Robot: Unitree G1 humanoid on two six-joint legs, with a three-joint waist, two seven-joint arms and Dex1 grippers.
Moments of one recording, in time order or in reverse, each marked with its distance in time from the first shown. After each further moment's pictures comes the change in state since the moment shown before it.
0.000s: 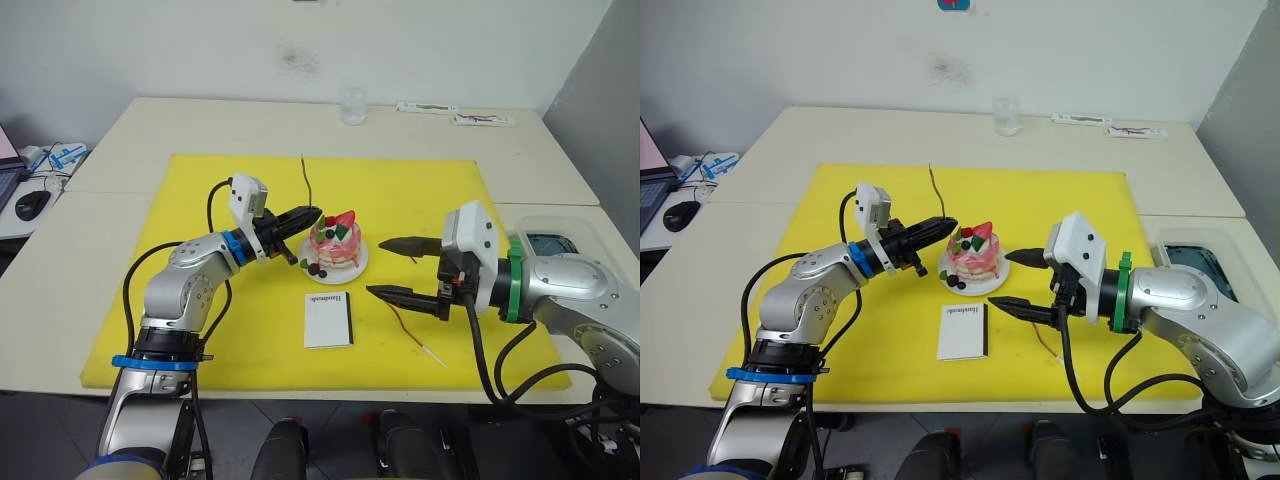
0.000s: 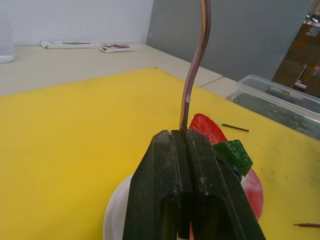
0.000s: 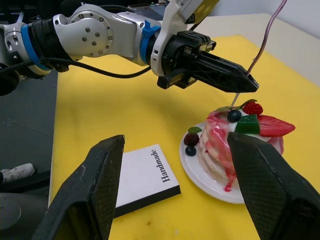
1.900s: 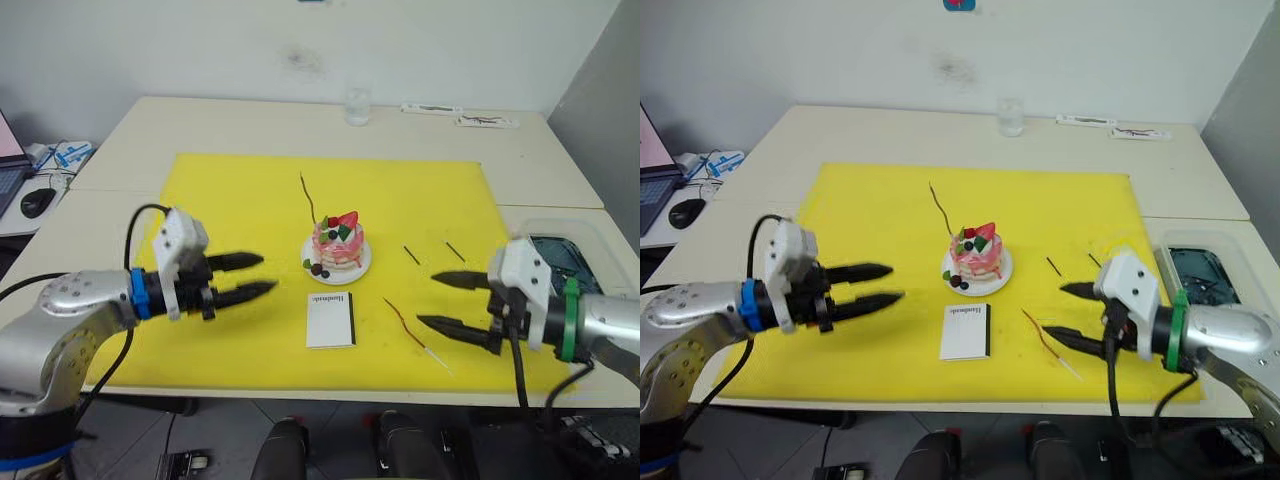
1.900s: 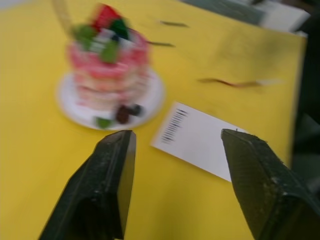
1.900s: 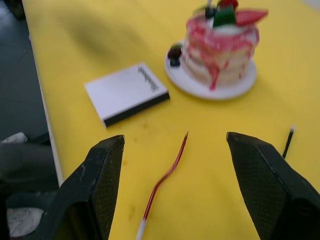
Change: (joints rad) left arm 0.496 0.493 0.193 -0.705 -0.217 0.303 -0.225; right arm 0.517 -0.178 -0.333 -0.122 -0.050 0.001 0.085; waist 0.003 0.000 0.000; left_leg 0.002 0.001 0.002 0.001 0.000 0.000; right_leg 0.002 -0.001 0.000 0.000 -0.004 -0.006
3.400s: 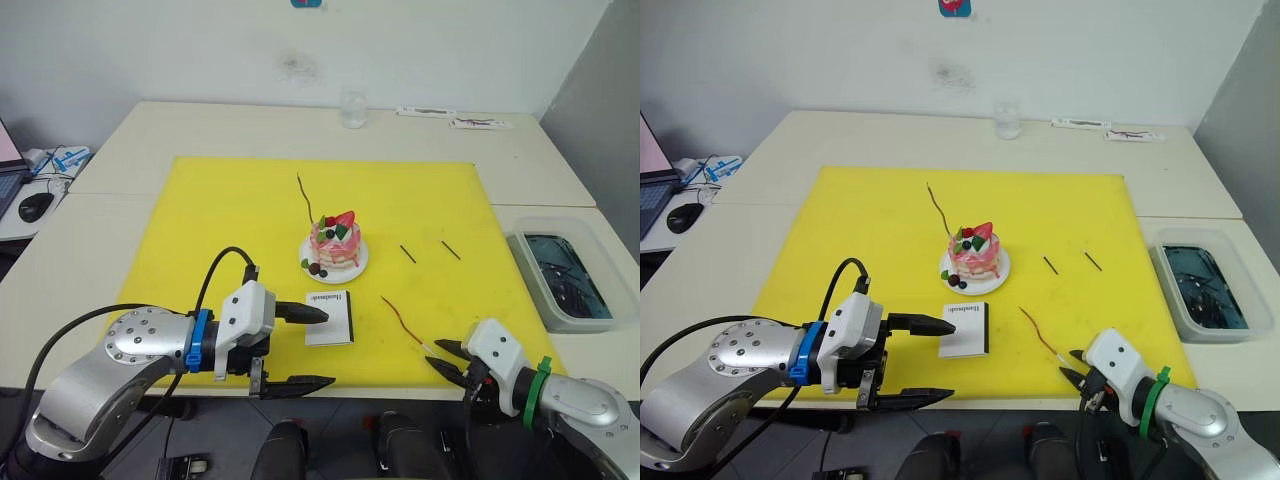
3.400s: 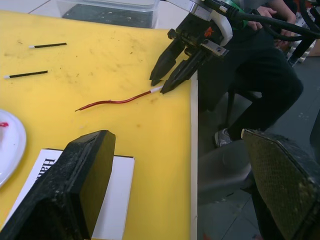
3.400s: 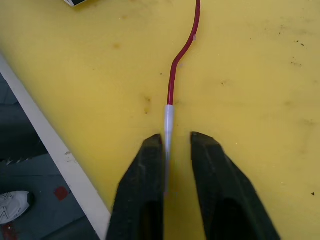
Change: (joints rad) left arm 0.017 -0.078 -0.214 -0.094 0.083 -0.169 0.012; right arm 0.253 0.205 0.259 0.027 -0.424 -0.169 -0.154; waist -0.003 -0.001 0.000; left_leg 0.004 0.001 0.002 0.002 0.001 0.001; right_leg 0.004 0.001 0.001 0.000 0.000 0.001
